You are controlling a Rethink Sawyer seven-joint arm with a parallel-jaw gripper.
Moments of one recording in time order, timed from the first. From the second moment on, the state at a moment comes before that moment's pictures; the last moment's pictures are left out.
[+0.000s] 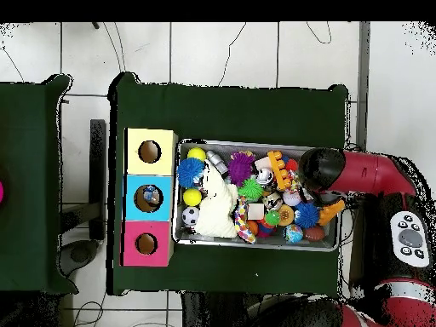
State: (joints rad) arm -0.56 -0.41 0.05 1.19 -0.52 1.04 1.16
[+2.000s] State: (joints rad) arm -0.51 -0.40 -0.02 1.18 -0.52 0.94 1.16
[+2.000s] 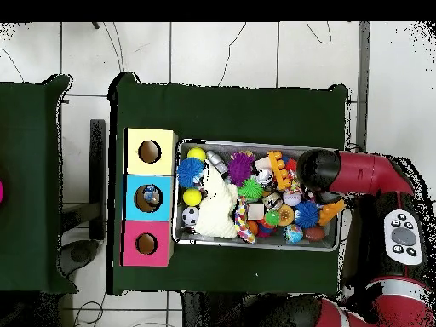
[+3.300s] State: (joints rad) arm -0.56 -0.34 -0.01 1.17 -0.52 0.82 1.16
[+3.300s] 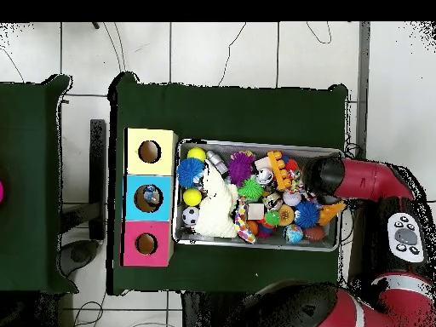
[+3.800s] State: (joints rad) arm -0.54 -0.32 -0.01 1.15 -0.52 0.82 1.16
